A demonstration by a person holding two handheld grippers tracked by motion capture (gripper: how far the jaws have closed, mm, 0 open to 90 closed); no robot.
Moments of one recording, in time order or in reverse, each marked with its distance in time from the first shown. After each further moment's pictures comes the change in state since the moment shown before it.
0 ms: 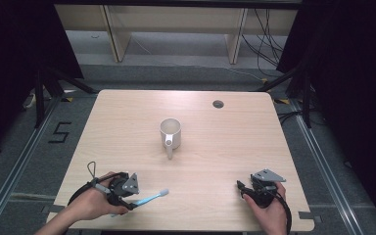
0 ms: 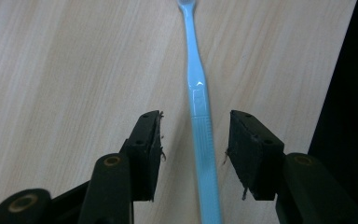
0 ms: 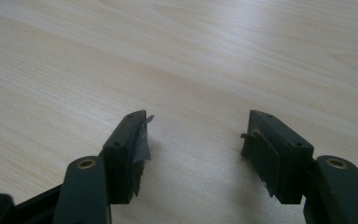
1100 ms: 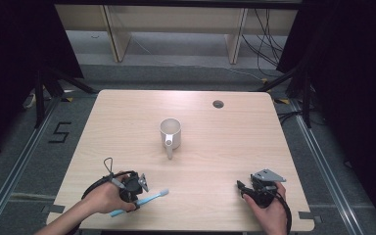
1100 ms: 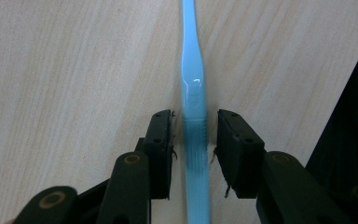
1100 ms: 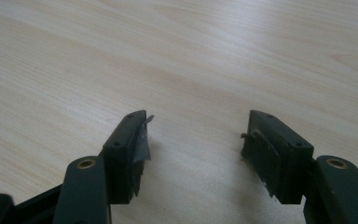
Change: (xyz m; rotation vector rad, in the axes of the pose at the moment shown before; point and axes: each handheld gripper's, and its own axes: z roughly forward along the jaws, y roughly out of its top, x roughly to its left) left arm 0.006 0.016 0.022 0.156 -0.079 -0.069; right arm -0.002 0.000 0.000 -0.013 -0.017 -0.028
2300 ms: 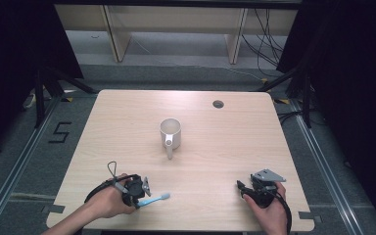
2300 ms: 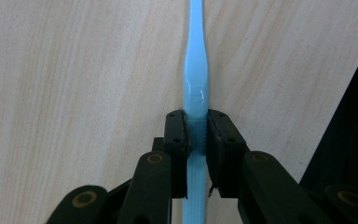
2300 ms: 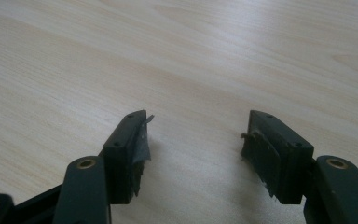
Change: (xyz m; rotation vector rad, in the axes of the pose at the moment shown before) left arm -0.012 0.003 0.002 0.018 0.044 0.041; right arm 0.000 0.000 0.000 -0.004 0.001 -0.007
